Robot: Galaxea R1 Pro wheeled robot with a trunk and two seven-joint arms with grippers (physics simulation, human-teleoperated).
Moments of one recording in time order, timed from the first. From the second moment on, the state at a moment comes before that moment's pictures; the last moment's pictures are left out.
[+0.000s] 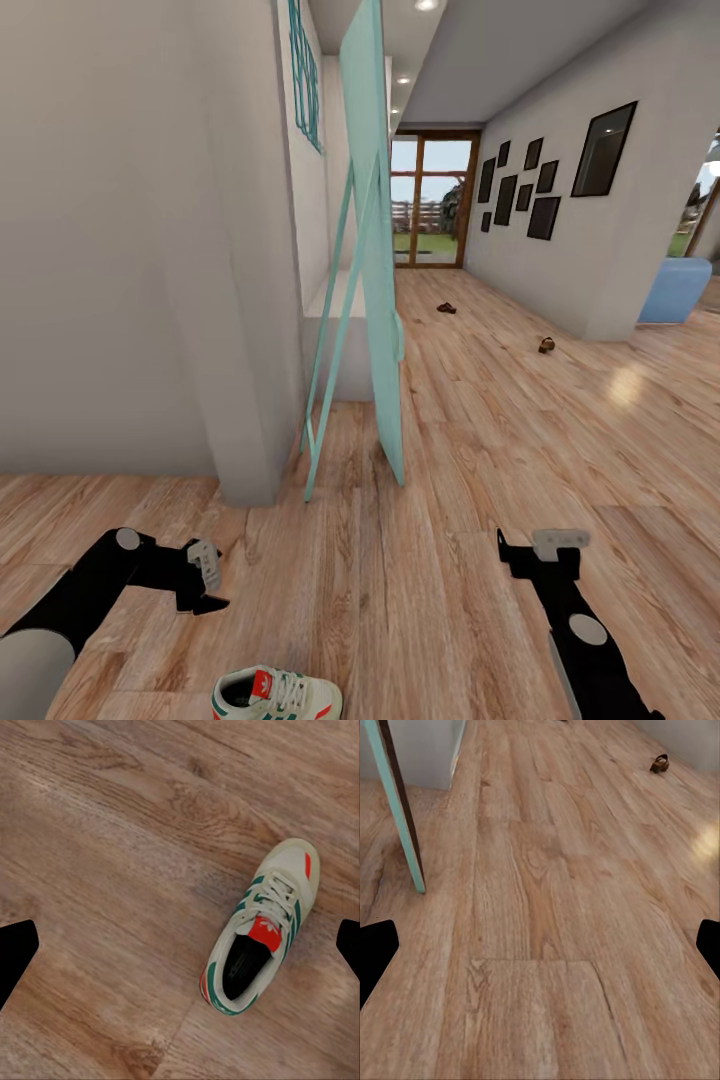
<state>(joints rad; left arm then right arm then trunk) -0.62 0.30 -0.01 -0.76 -0.64 0.07 -1.14 -0.19 0.01 -0.18 -1.32 0.22 0.14 0.00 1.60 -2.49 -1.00</state>
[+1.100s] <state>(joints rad) -0.61 0.30 -0.01 -0.86 -0.61 -0.01 -1.12 -0.19 0.01 -0.17 -1.41 0.22 0.21 0.00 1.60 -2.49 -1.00</state>
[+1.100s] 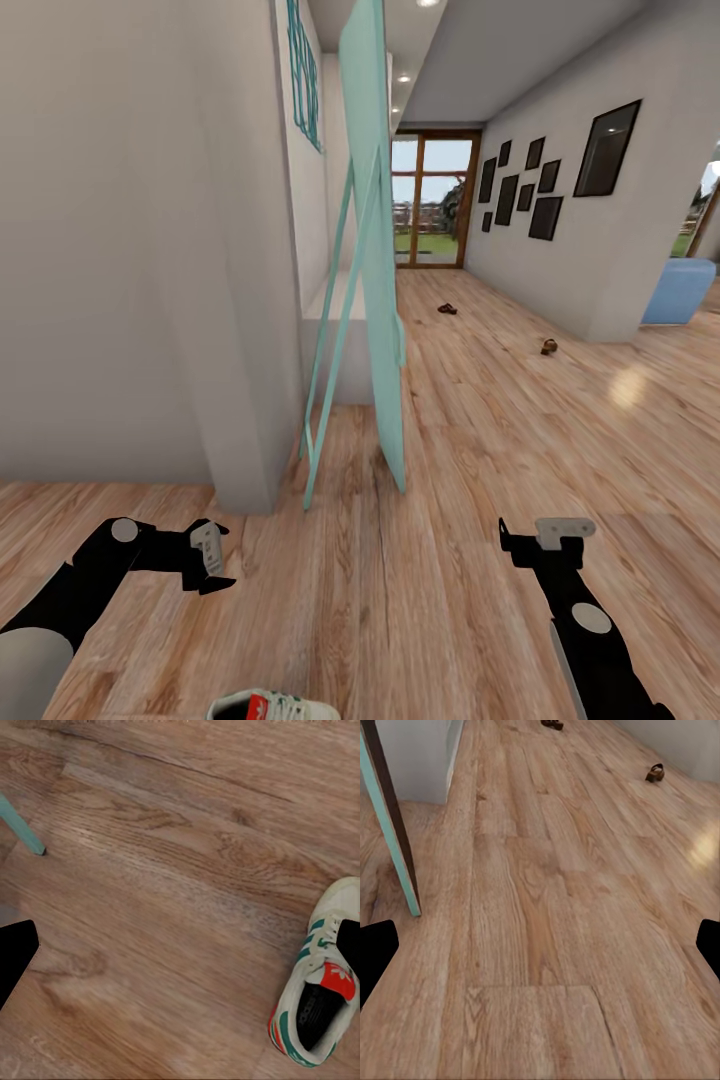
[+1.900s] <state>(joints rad) -0.61 0.30 -0.01 -0.86 -0.61 -0.02 -1.12 -0.19 0.01 -0.17 -1.42 0.22 0.21 0.00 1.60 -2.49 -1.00</state>
